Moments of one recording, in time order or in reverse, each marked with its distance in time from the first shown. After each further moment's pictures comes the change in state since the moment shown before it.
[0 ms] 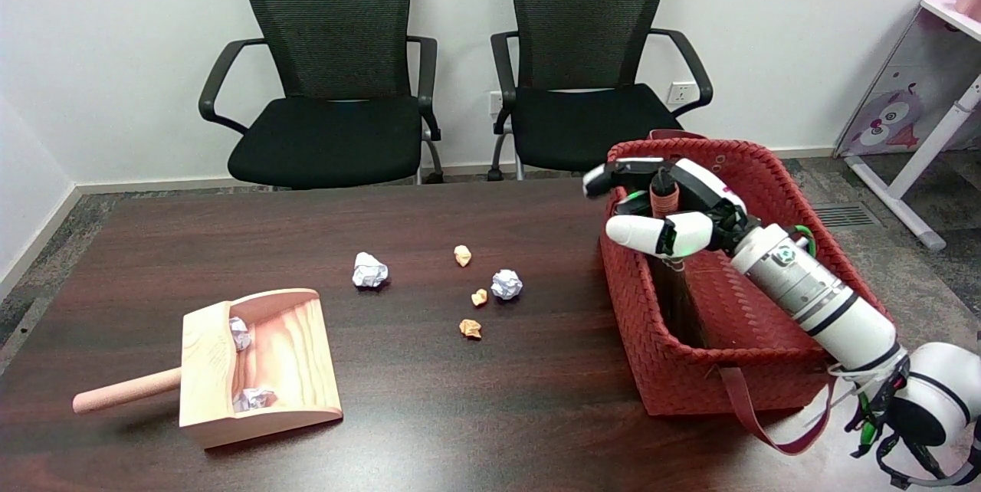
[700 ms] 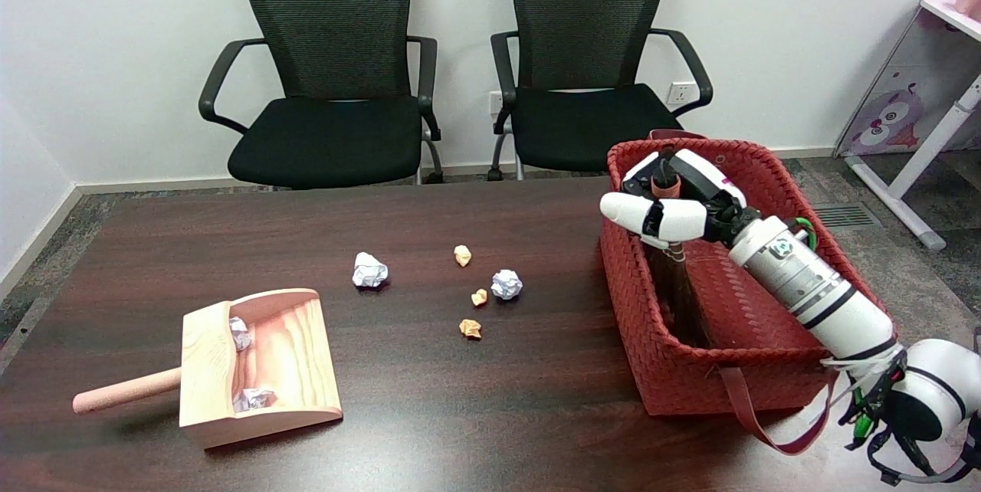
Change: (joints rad) arm 0.006 0.003 0.003 -0.039 0.060 0.022 -0.099
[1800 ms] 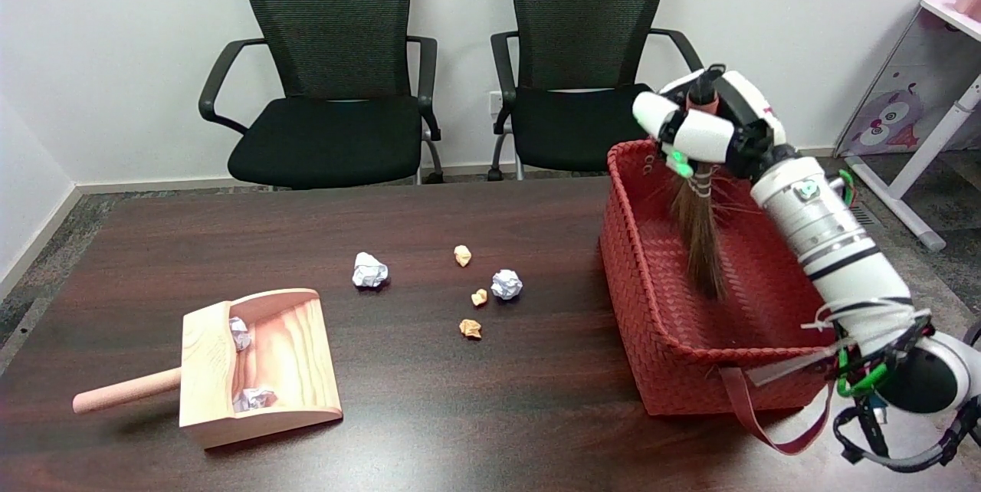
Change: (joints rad) arm -0.051 -0.006 0.142 -0.303 0.519 0.040 -0.581
